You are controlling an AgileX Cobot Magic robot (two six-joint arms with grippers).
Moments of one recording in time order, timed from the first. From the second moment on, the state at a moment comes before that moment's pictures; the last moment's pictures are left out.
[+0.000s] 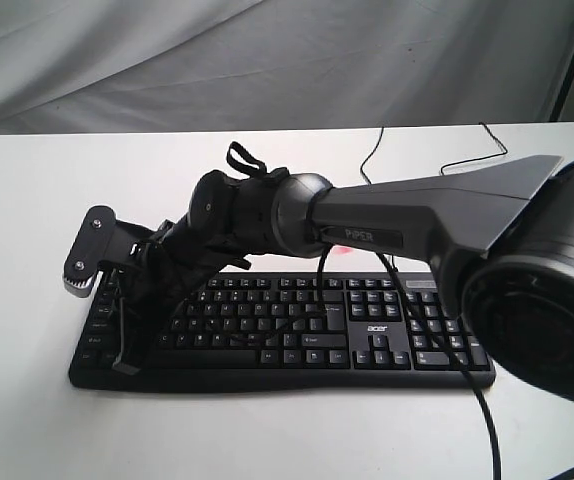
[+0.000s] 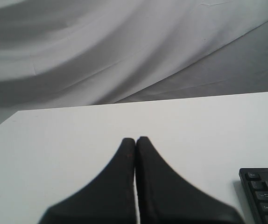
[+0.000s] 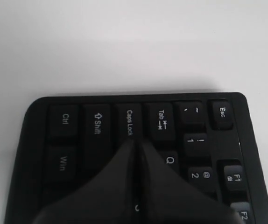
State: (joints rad) left arm 0.13 0.00 -0.01 0.03 0.19 0.09; right arm 0.55 2.36 -1.74 0.72 0.54 -1.24
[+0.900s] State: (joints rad) left arm 0.13 0.00 -0.01 0.03 0.19 0.09; right arm 0.55 2.31 -1.74 0.70 0.54 -1.24
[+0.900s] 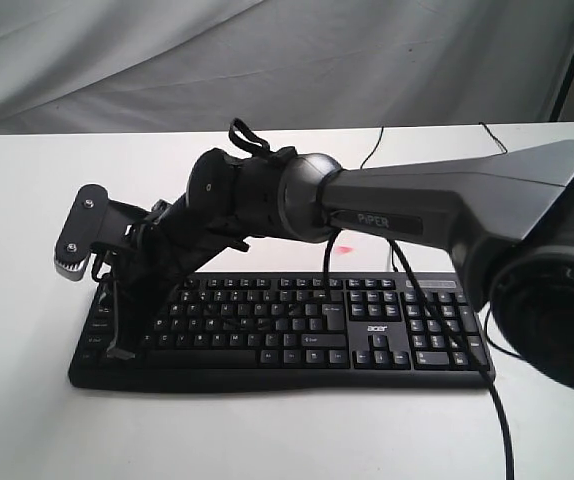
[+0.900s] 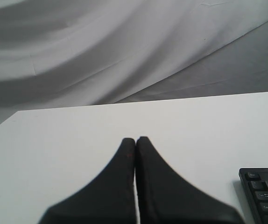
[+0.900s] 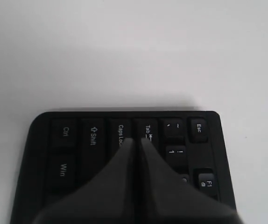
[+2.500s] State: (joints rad) left arm 0.13 0.00 -0.01 0.03 0.19 0.09; right arm 0.33 2.05 -1.31 0.94 0.57 -1.58
